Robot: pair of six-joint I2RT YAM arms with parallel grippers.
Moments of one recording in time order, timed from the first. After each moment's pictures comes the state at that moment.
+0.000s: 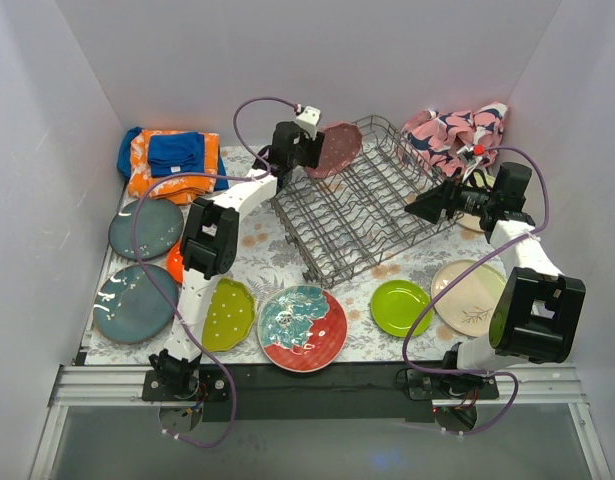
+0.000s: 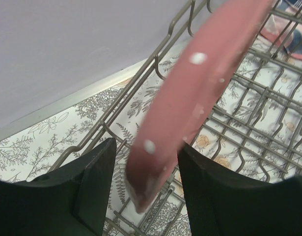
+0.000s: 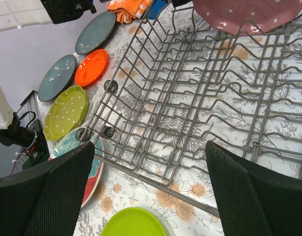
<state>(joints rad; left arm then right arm) -0.45 2.39 1.99 0.11 0.02 0.05 -0.20 1.47 0.97 0.04 -1.25 0.10</state>
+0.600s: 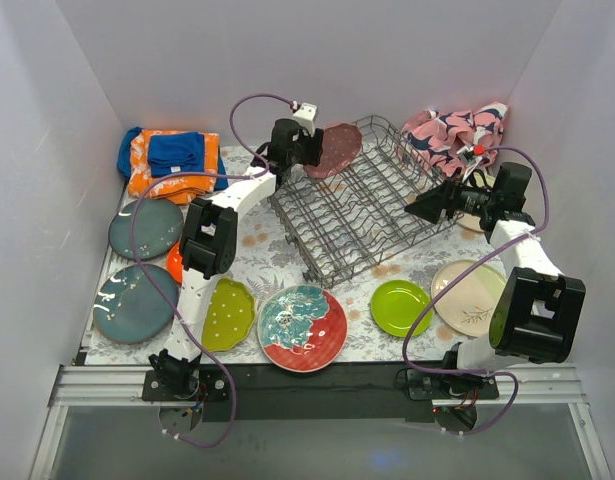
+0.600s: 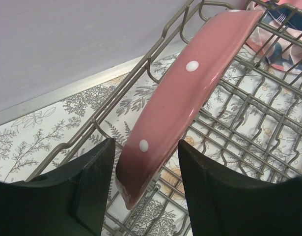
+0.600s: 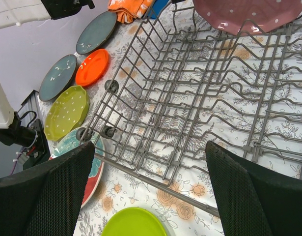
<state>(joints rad) -0.45 2.39 2.03 0.06 0.04 -0.05 -0.20 1.47 0.97 0.04 -1.25 0.10</state>
